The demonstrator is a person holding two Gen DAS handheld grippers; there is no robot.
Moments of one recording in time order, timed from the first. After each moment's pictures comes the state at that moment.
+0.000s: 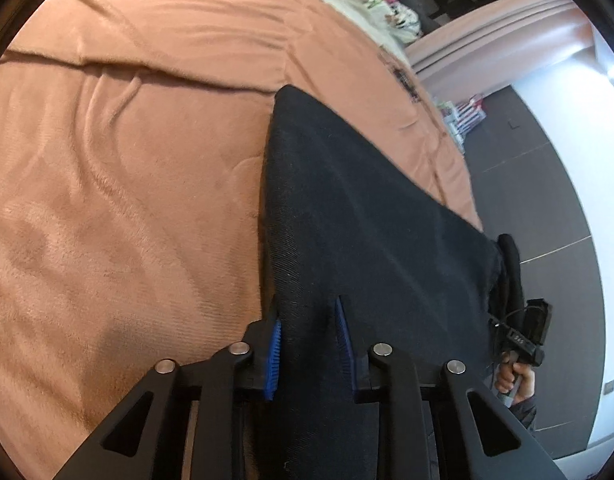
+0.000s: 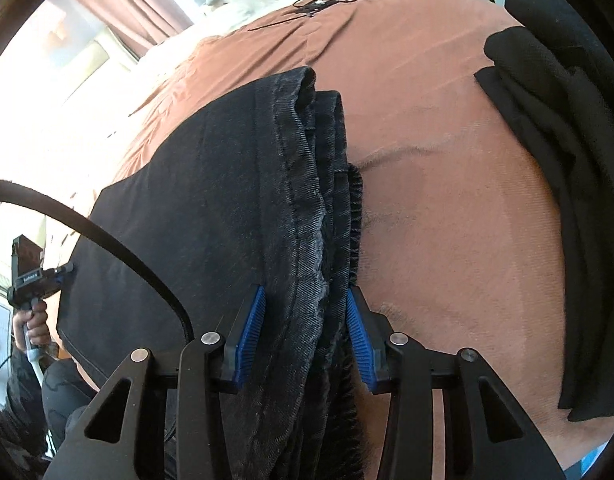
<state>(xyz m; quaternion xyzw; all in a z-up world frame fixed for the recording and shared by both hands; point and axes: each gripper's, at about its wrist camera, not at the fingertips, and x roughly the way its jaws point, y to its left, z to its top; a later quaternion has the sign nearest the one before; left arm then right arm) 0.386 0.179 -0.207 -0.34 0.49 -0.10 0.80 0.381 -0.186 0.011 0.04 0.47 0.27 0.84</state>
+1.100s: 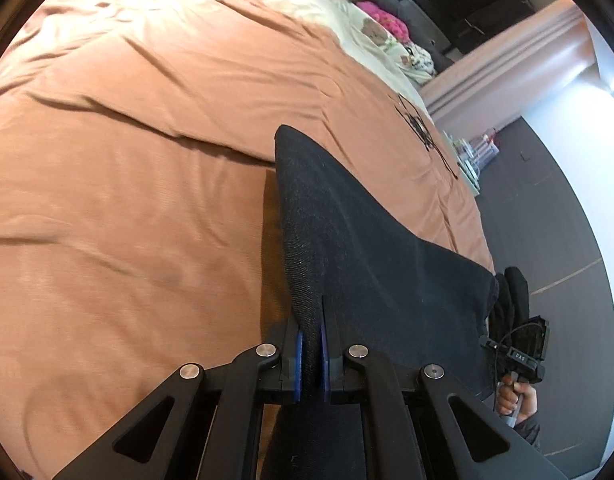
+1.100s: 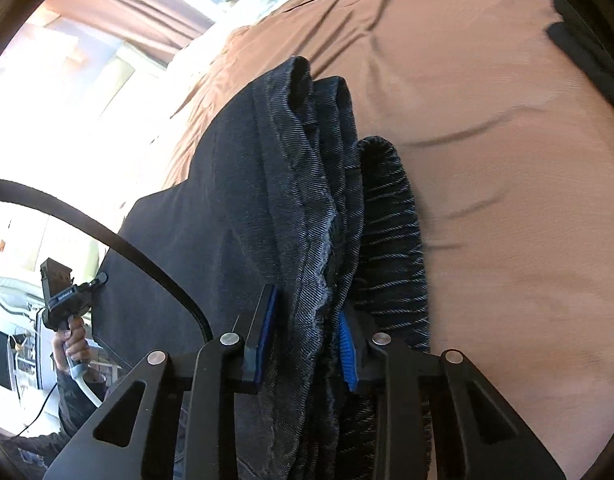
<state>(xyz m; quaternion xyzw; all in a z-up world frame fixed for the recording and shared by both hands) 0.336 0.239 -0.153 -0.34 0.43 -0.03 0.83 0.391 -0.151 -0.009 0.12 0.50 0.35 0.79</state>
